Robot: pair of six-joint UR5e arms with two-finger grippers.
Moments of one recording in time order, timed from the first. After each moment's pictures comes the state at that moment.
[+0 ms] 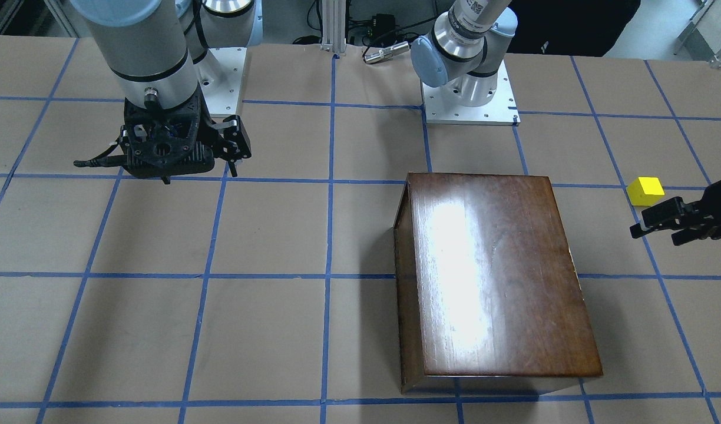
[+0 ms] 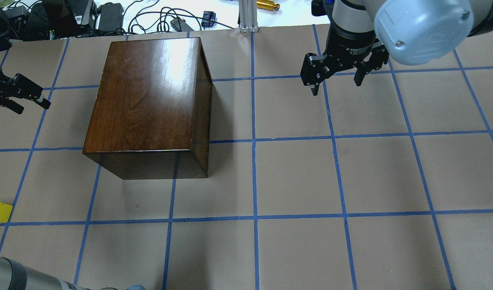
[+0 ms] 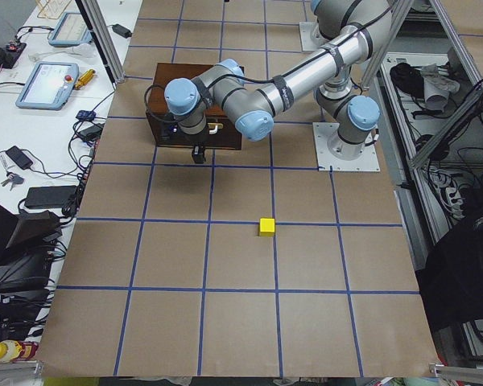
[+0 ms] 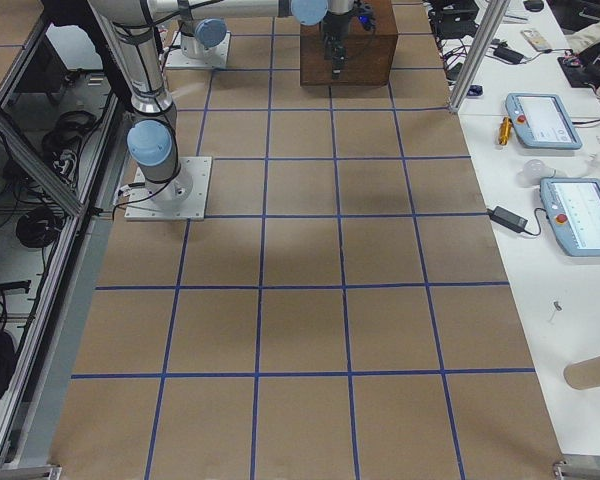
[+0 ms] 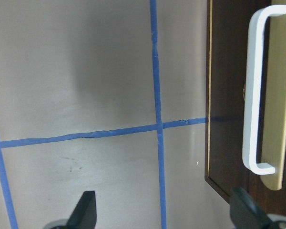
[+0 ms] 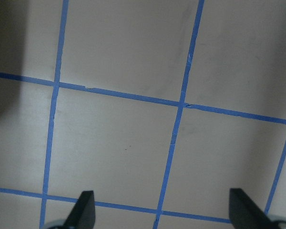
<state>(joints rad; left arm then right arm) -0.98 -1.89 -1.46 -1.55 1.43 0.65 1.70 -1.45 1.48 -1.58 -1.60 -0.05</state>
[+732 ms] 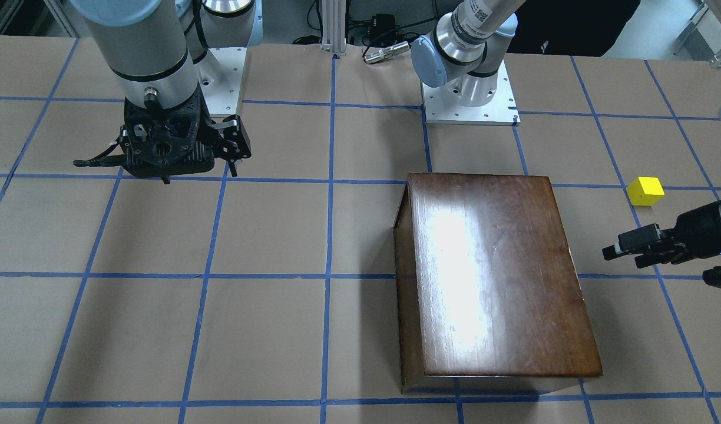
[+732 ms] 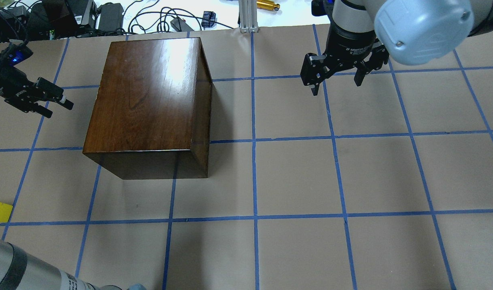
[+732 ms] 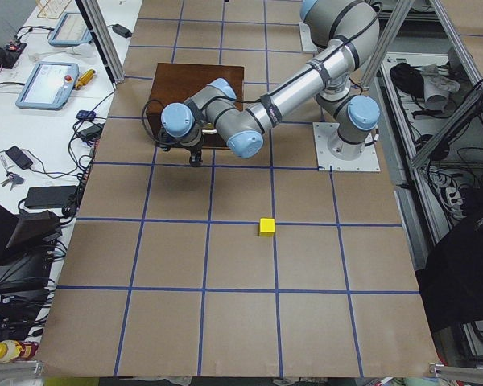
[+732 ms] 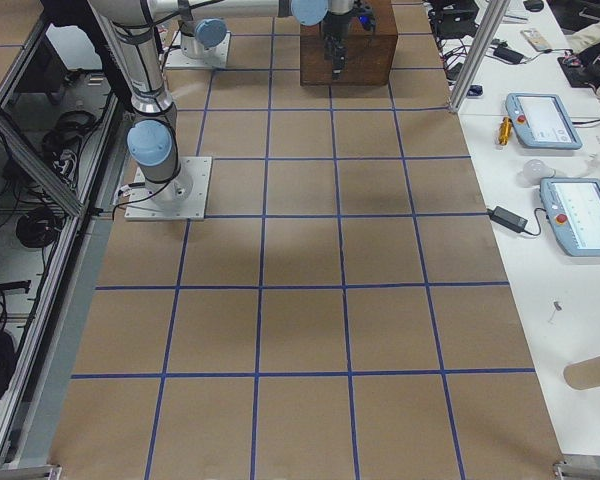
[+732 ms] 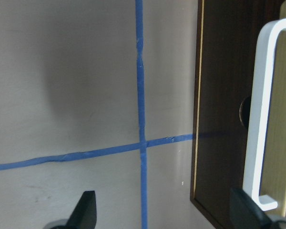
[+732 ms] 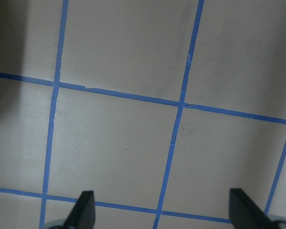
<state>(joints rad) -0.98 -1.98 -1.48 -1.55 1.26 0.65 1.70 -1.45 1.48 -1.58 -1.60 -0.05</state>
